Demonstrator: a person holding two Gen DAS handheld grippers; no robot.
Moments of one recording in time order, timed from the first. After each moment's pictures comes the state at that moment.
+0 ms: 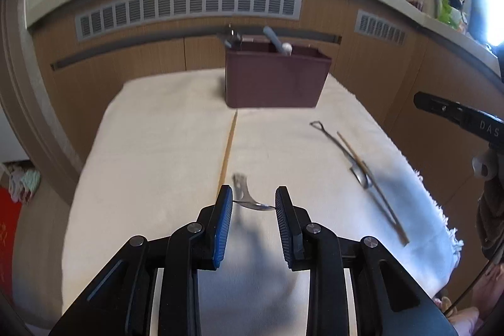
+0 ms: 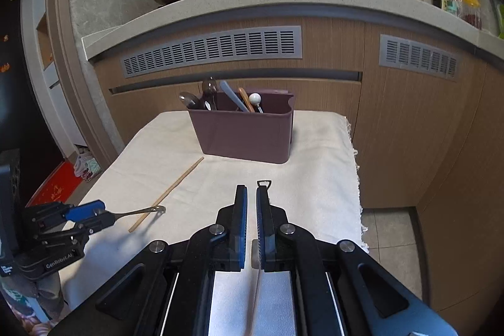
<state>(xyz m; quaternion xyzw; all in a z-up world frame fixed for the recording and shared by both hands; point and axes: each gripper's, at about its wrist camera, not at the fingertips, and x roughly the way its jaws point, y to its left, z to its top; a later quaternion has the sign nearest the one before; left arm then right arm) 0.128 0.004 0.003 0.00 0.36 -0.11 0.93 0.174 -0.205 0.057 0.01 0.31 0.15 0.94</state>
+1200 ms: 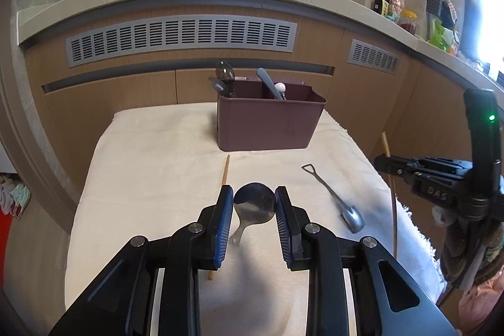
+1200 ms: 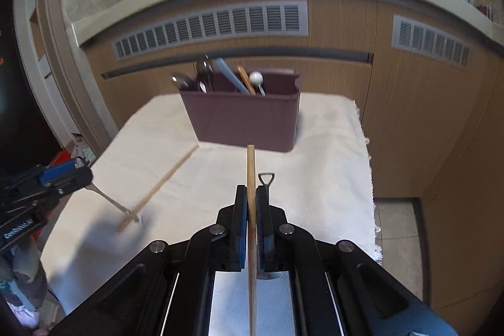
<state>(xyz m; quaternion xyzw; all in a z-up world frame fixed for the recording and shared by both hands) 0.156 0.004 0.034 -0.02 0.32 -0.13 0.94 0.207 -0.191 0.041 0.00 0.34 0.15 0.93</state>
